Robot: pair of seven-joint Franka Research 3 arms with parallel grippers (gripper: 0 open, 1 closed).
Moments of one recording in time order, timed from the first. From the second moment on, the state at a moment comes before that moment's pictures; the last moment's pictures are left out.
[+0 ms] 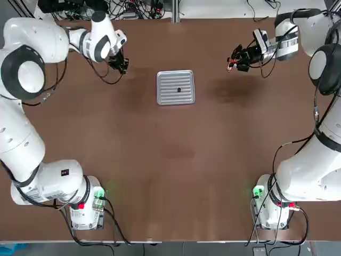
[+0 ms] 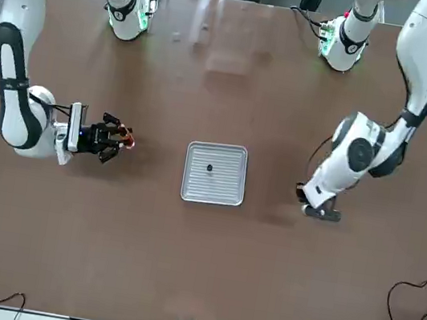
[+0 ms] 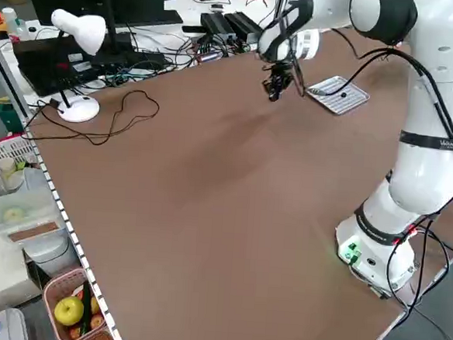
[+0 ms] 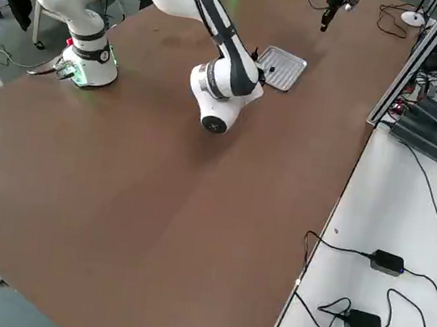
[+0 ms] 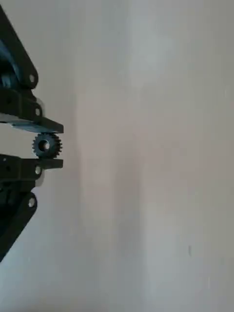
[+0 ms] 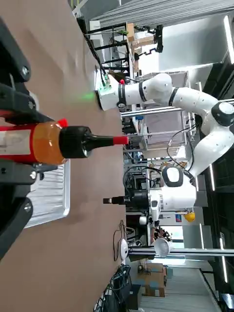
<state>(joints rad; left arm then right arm) 0.13 0.46 -0.48 -2.03 0.26 2.49 -0.50 -0.11 0.55 0.00 -1.95 1.27 1.47 -2.48</state>
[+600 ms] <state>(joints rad) -0.17 0.50 -0.48 -1.82 0.13 2.37 -0.75 -0.10 0.55 0.00 -1.95 1.27 1.47 -2.48</state>
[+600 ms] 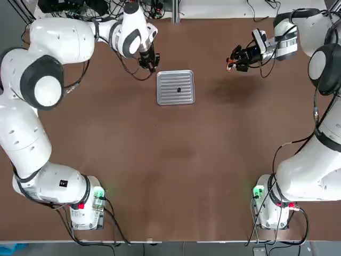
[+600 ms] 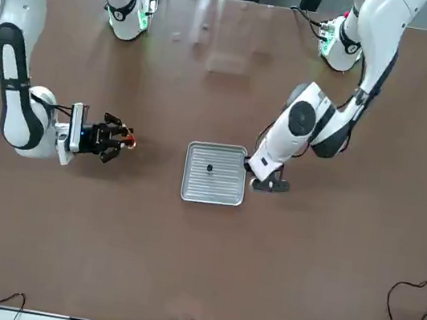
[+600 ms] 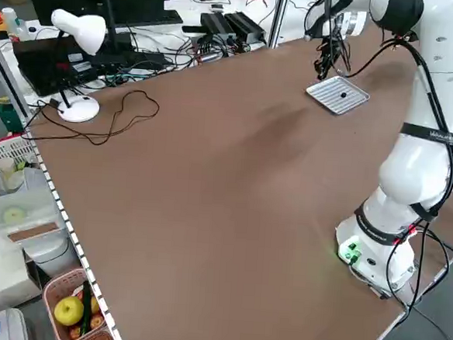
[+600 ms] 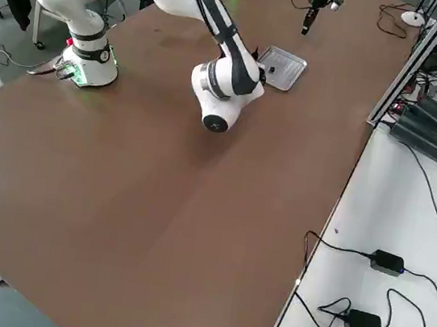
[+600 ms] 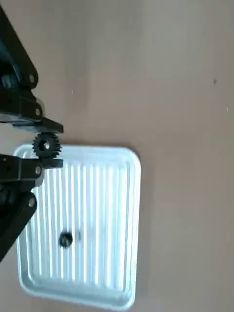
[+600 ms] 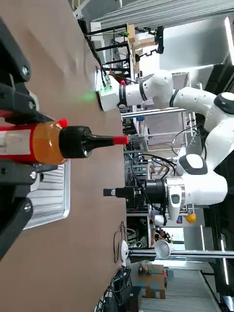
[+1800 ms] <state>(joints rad) -0.36 0.73 -0.46 -1.65 0.21 2.37 -0.83 -0.03 0.55 0.01 -1.95 1.32 1.53 -2.47</state>
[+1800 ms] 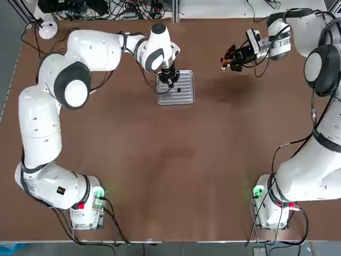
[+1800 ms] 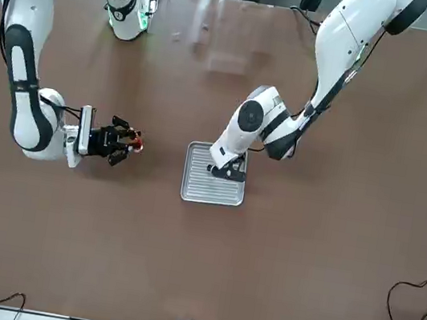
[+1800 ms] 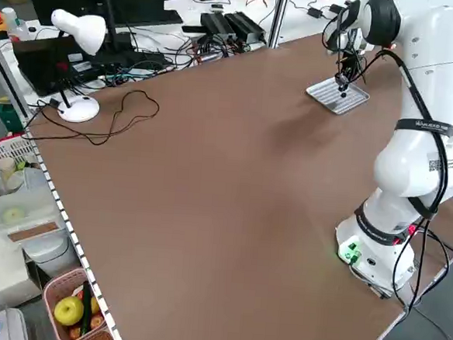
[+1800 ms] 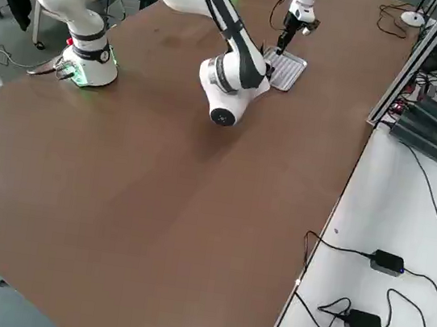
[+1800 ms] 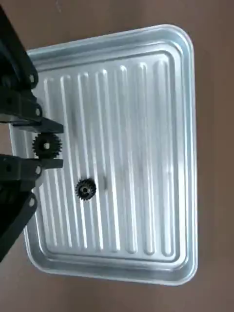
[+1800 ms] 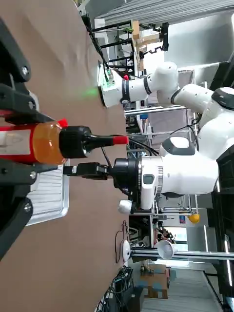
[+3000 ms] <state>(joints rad) -0.30 0.72 -0.41 -1.52 0.28 2.28 -0.70 0.22 0.55 0.01 -1.96 1.62 1.69 -2.39</state>
